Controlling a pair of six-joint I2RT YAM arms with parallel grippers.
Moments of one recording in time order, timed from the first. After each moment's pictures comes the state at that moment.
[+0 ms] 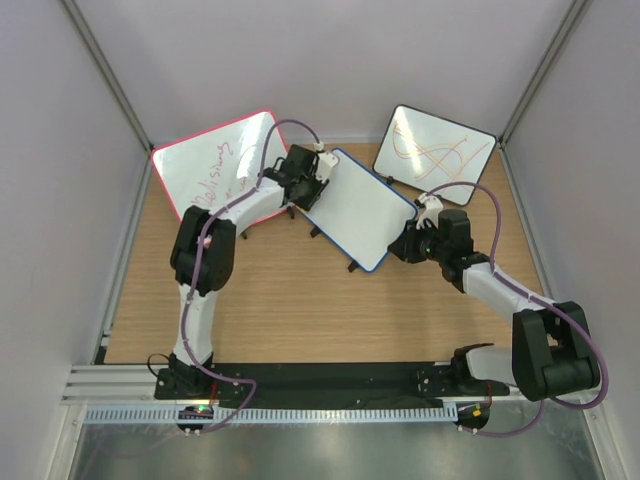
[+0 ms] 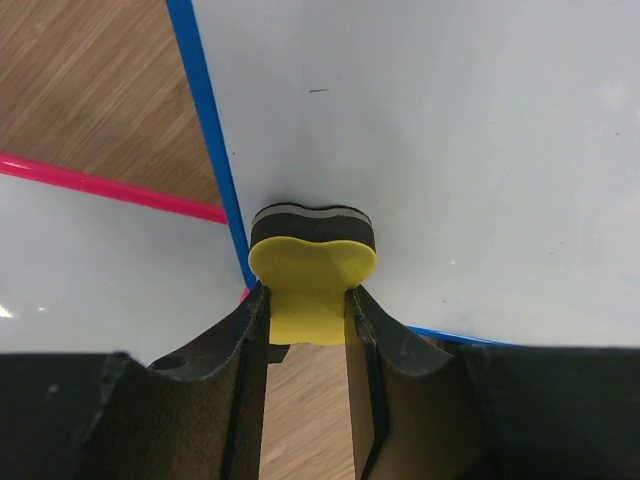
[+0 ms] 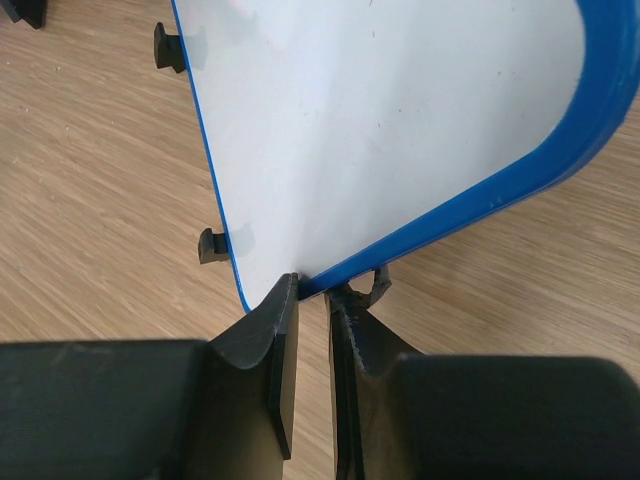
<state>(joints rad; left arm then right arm) -0.51 2.13 1.71 -0.43 0.01 0.24 0.19 1.26 0.56 0.12 -0.42 0.18</state>
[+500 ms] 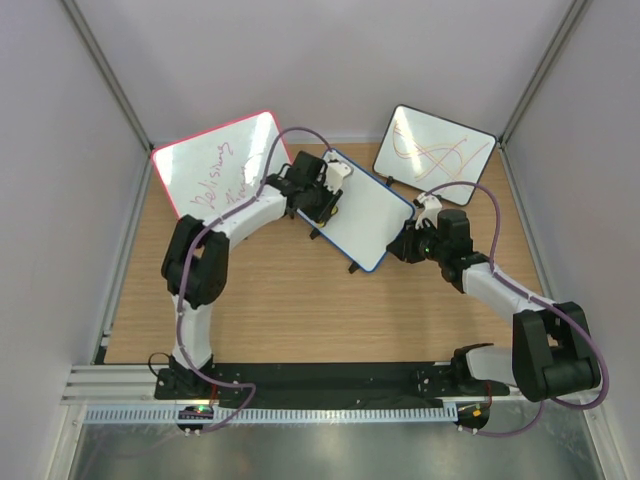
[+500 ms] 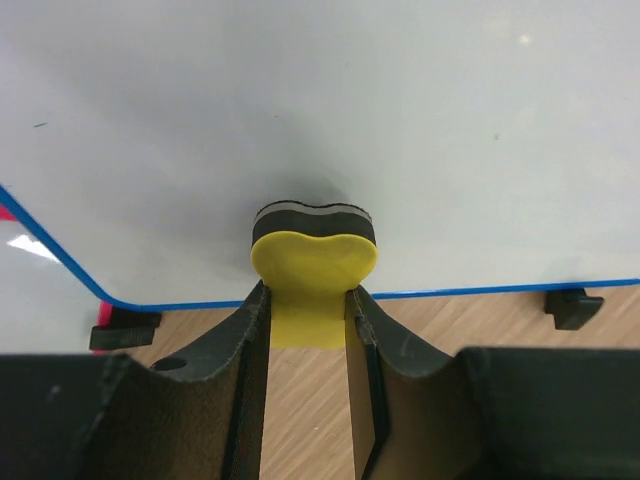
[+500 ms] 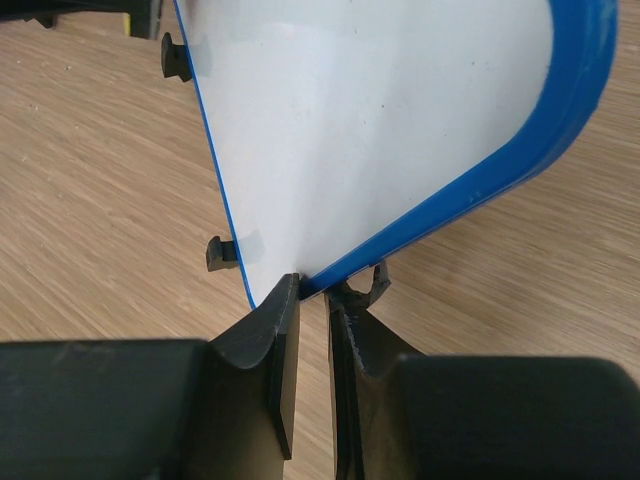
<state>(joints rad) -0.58 2.02 1.61 -0.45 0.17 0.20 0.20 1.26 0.56 0.12 -0.43 0.18</state>
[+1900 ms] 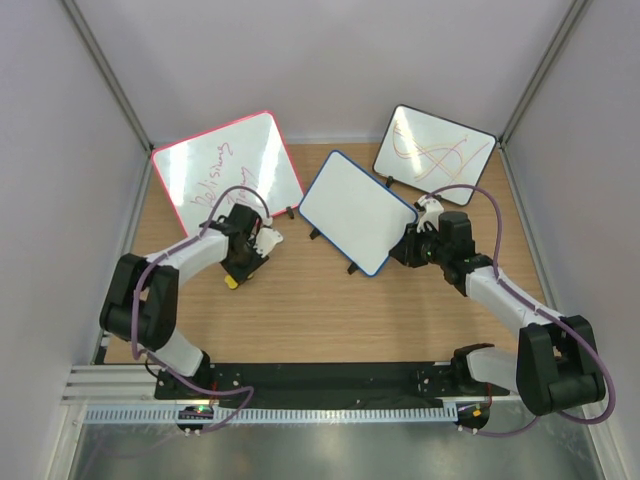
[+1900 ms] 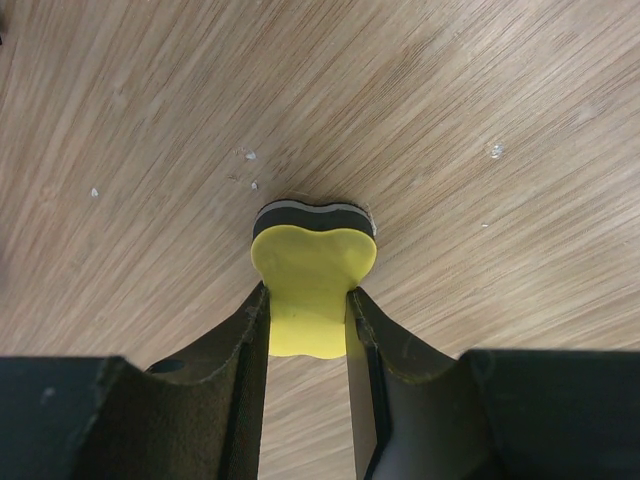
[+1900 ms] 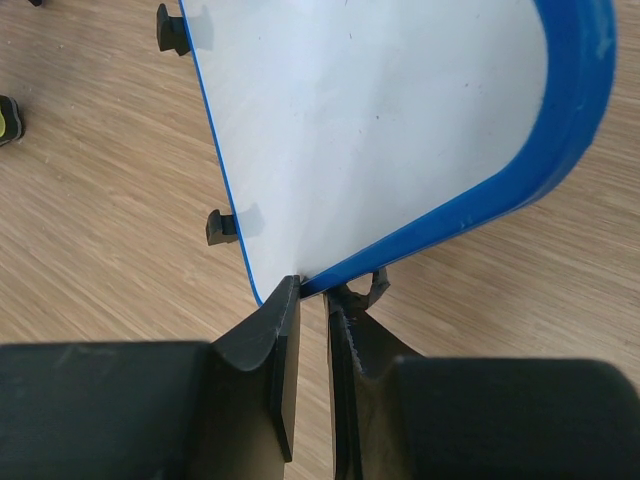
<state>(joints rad) -0.34 1.59 0.92 -0.65 -0.01 0.51 0.20 1.19 0.57 0.00 -0.41 0.18</state>
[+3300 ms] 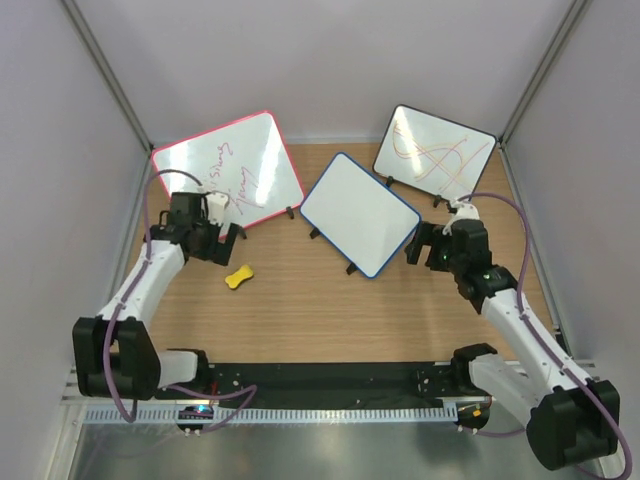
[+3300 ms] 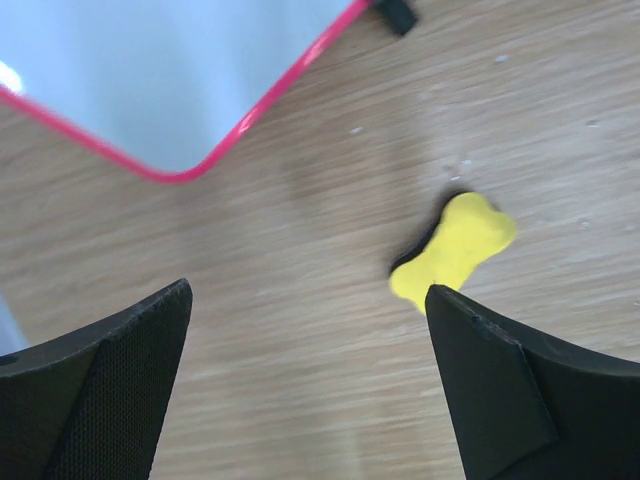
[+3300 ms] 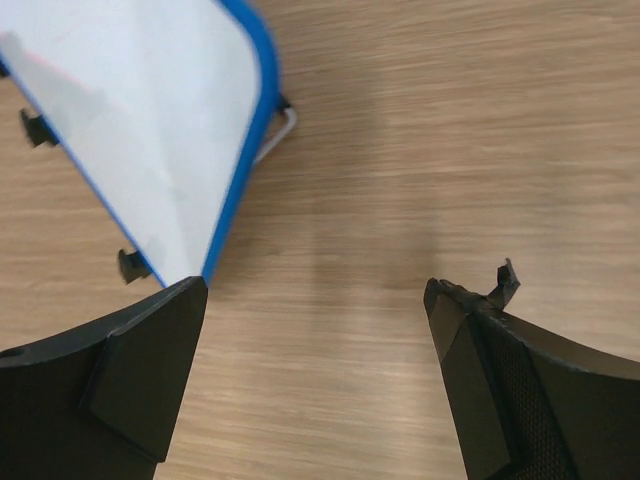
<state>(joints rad) -0.09 1.29 0.92 -0.60 0.04 0.27 0.21 0.93 0.59 -0.28 -0.06 0.32</state>
